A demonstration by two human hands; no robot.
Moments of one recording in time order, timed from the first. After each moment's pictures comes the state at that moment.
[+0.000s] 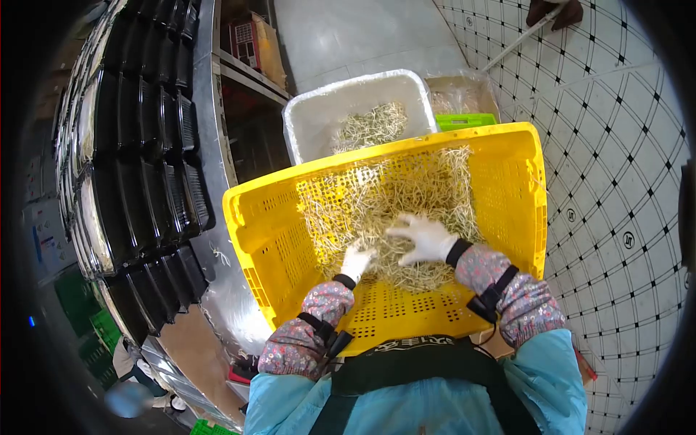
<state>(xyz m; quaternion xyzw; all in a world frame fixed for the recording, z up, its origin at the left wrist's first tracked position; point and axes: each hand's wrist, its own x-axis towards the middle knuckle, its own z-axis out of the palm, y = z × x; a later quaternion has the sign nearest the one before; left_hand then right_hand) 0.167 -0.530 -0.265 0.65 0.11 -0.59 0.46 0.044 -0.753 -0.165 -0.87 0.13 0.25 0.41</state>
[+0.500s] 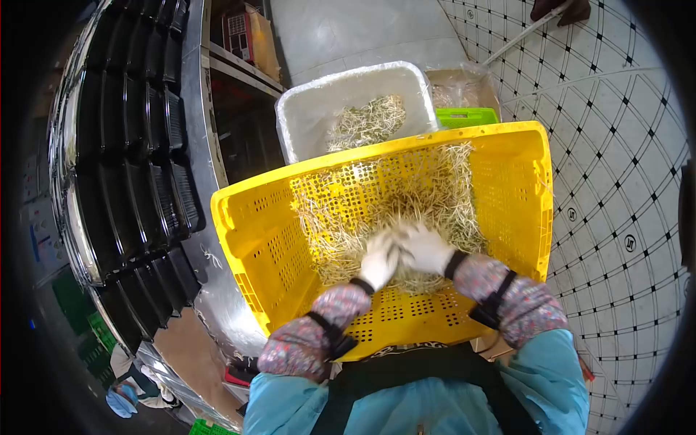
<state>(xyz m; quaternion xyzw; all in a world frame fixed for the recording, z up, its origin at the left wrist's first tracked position) 0.128 -0.559 -0.247 0.77 -0.44 -0.37 0.29 0.017 -0.716 -0.214 -0.91 0.12 0.20 0.33</state>
